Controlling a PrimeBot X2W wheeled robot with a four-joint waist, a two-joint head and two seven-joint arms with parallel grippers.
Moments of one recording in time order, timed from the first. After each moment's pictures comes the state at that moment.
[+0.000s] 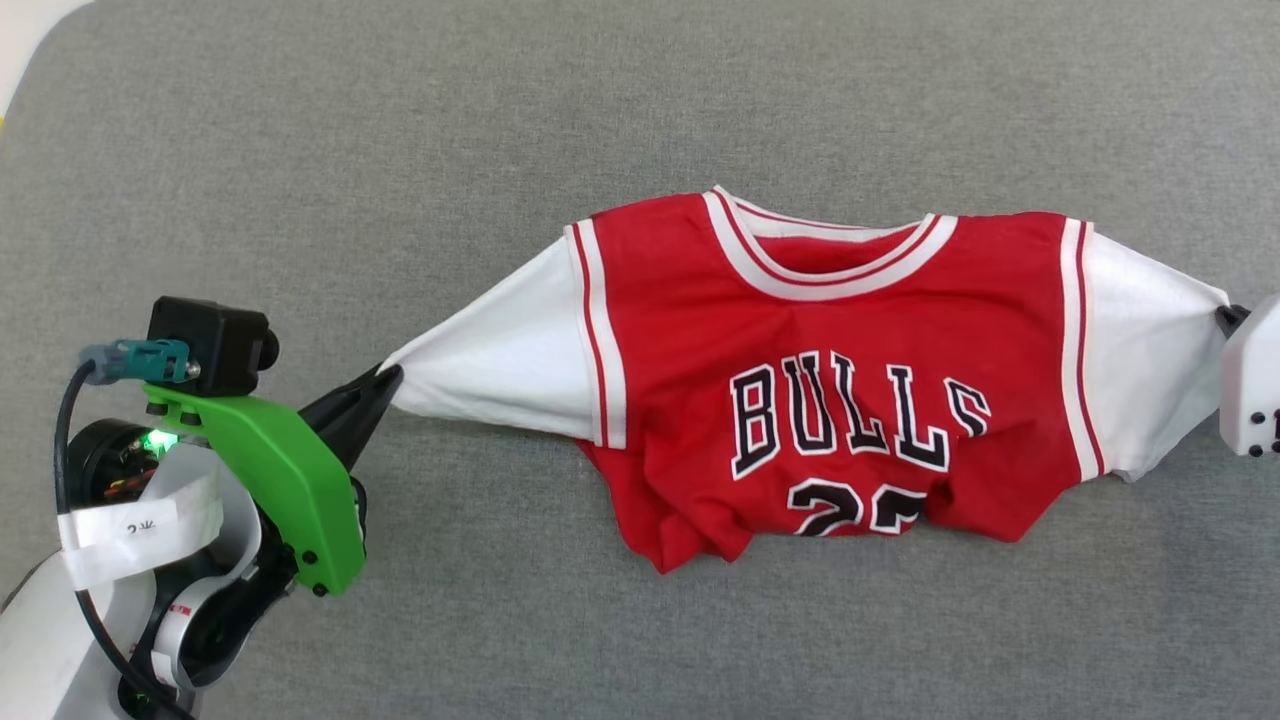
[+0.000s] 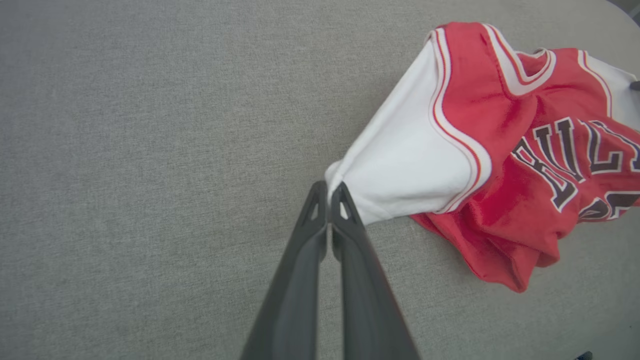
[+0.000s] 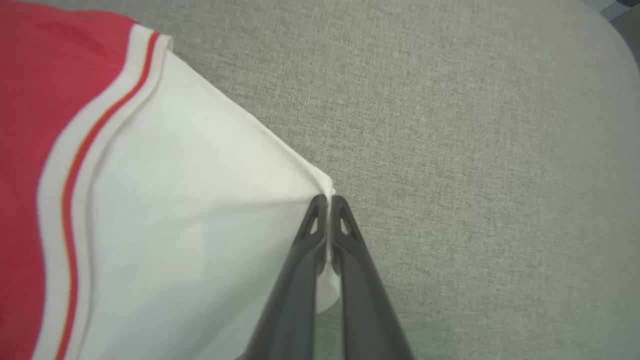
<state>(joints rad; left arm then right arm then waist) -0.25 0.66 -0.32 -0.34 -0.80 0.13 0.57 -0.52 -0.52 0.11 0.39 0.34 0.13 0.53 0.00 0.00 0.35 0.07</state>
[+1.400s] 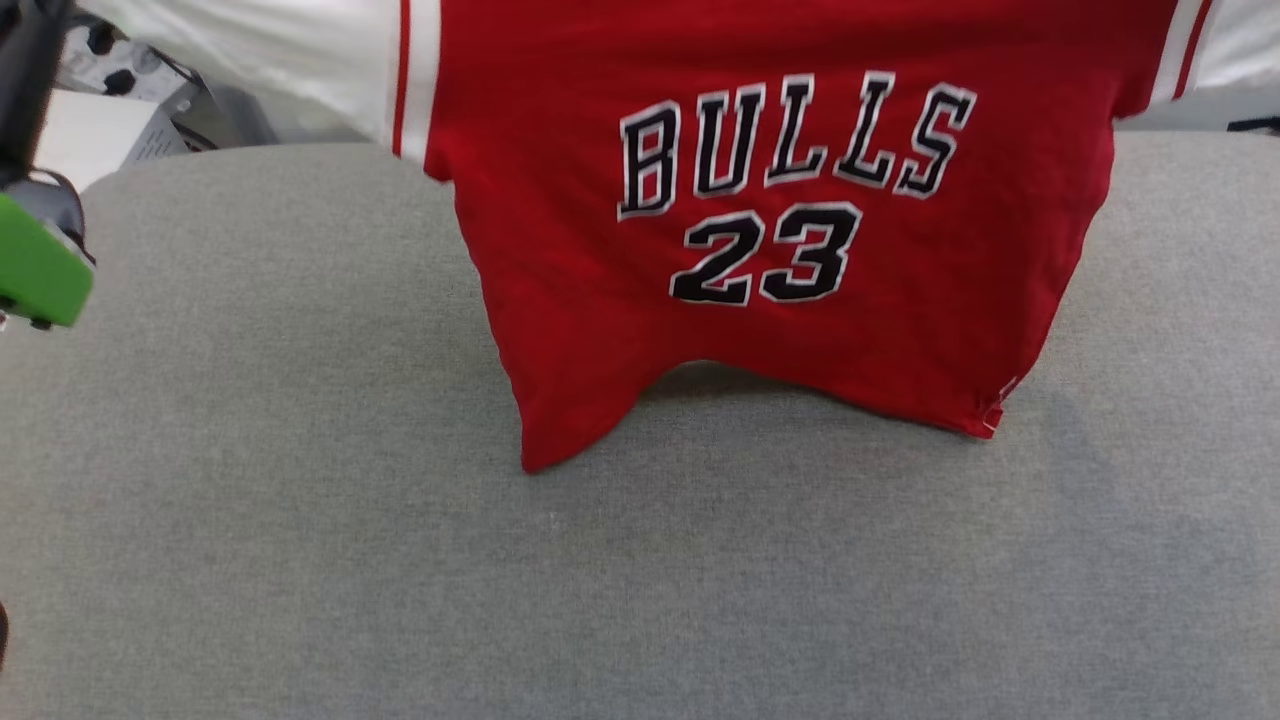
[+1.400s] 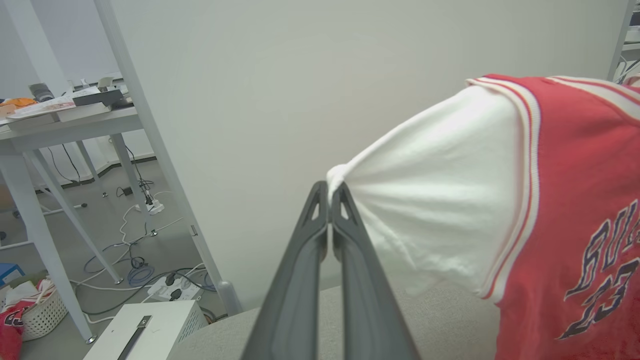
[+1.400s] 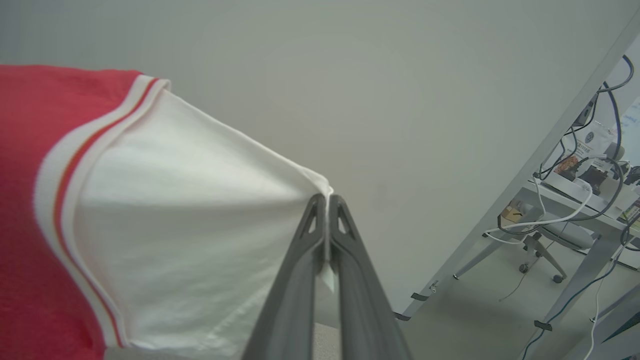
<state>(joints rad) -0.58 0.77 -0.10 -0.31 -0.76 0.05 0.38 -0.77 -0.66 0.05 -0.06 0.39 0.13 0.46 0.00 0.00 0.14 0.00</state>
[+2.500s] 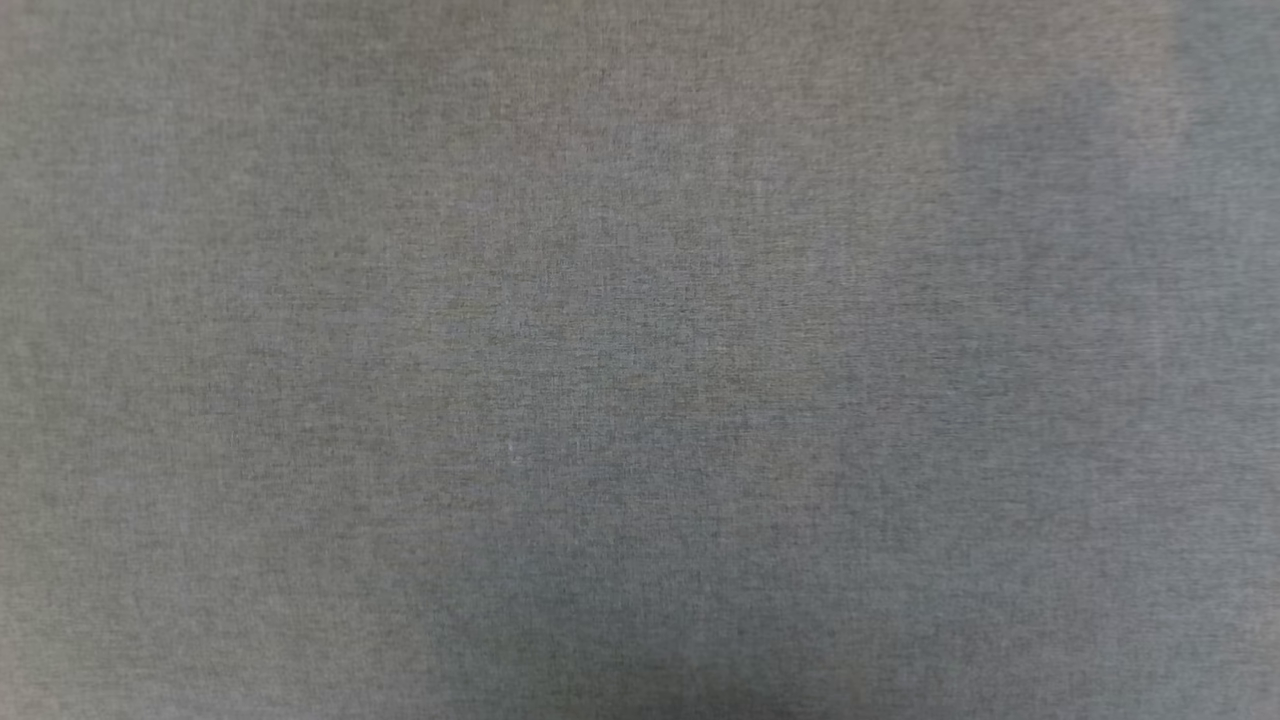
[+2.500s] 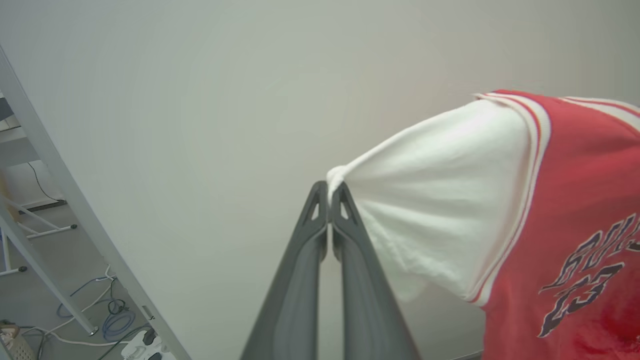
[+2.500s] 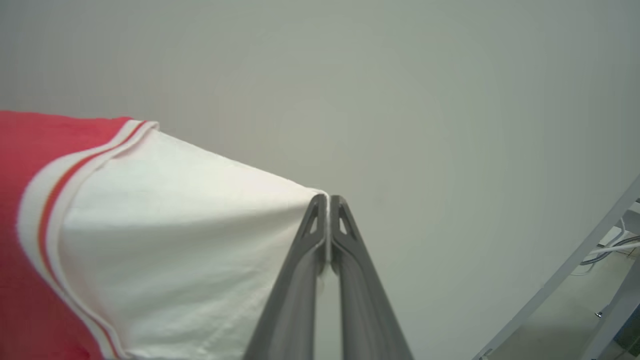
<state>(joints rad) -1.64 0.59 -0.39 0.49 -0.63 -0.13 0.15 -1.71 -0.50 0.11 0.72 0.08 0.13 0.07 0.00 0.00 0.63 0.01</state>
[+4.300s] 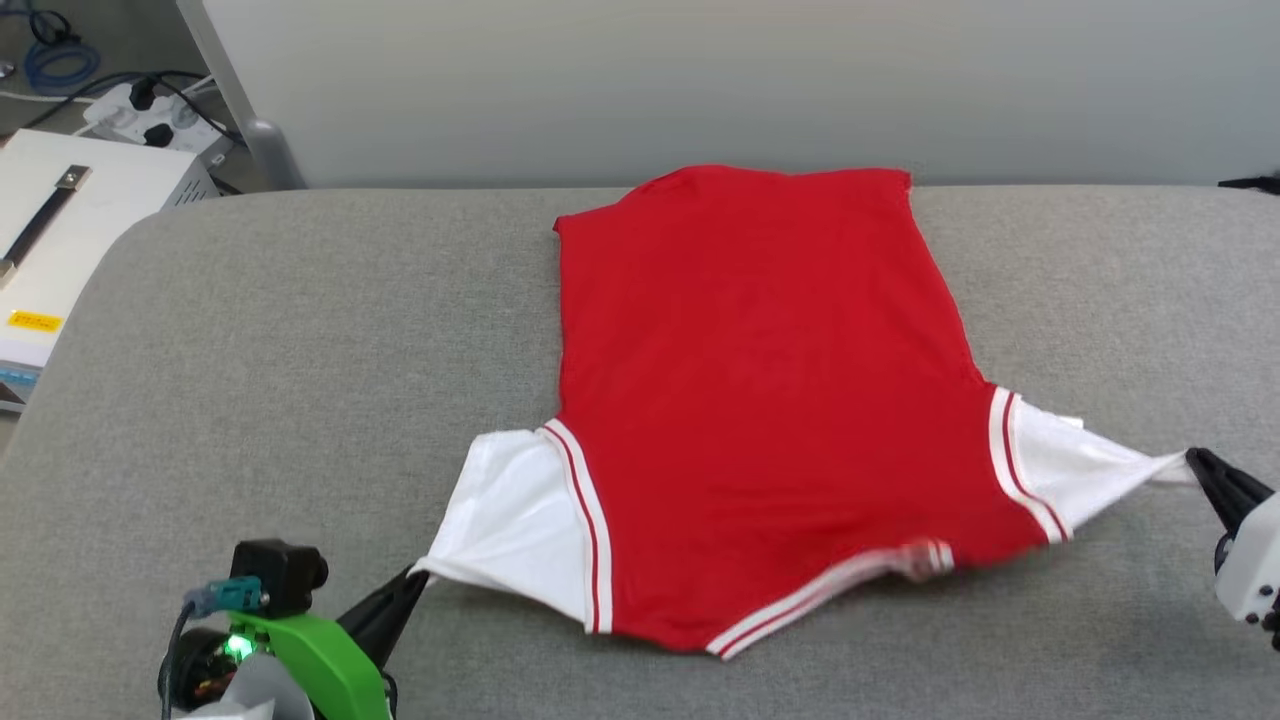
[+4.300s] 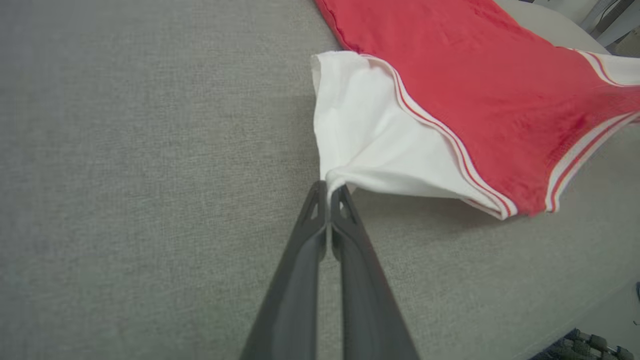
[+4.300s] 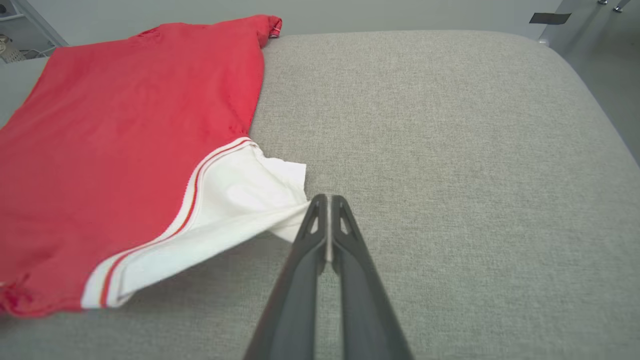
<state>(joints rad) -0.23 0.70 -0.80 0.20 -1.00 0.00 -0.12 -0.28 -0.64 0.31 0.46 0.79 0.13 0.09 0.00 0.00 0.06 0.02</state>
